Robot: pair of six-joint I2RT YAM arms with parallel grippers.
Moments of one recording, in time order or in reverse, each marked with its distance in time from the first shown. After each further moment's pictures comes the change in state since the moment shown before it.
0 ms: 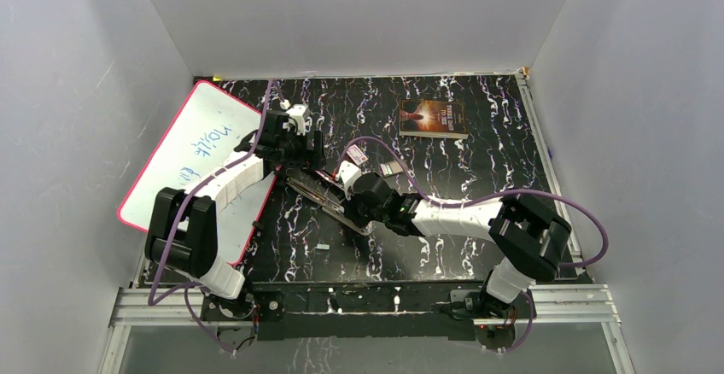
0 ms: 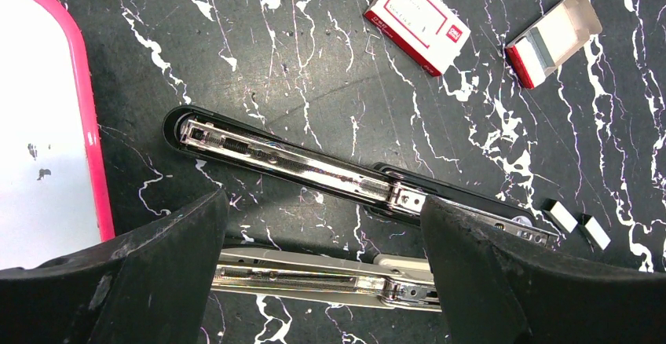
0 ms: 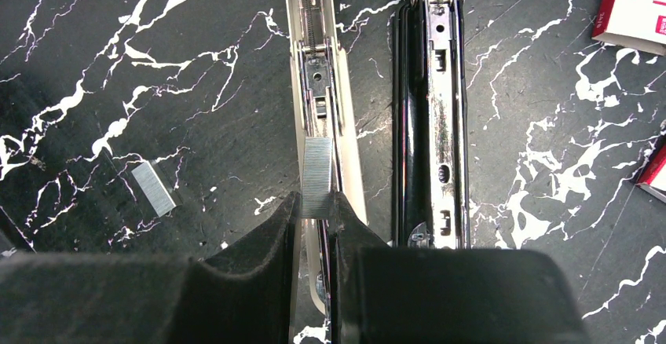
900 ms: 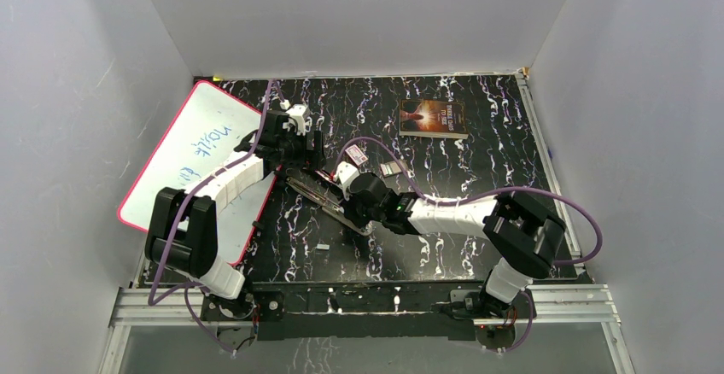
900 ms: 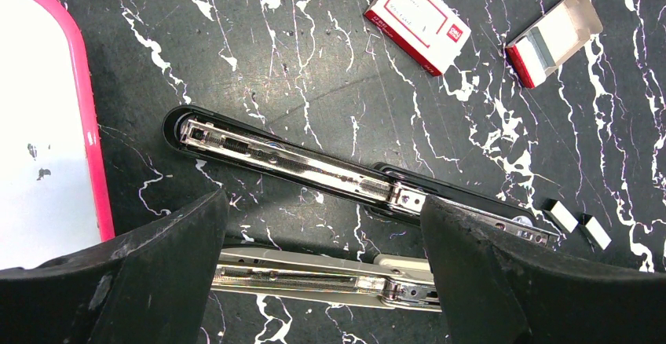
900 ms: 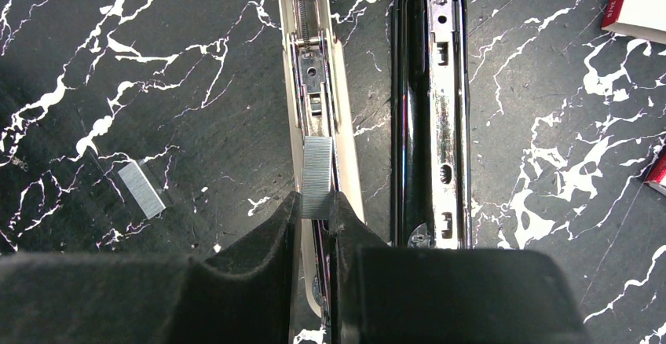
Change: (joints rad) left arm 0.000 0.001 0.000 0.000 0.000 0.001; right arm 0.000 0.031 0.021 -0.025 0.007 0.000
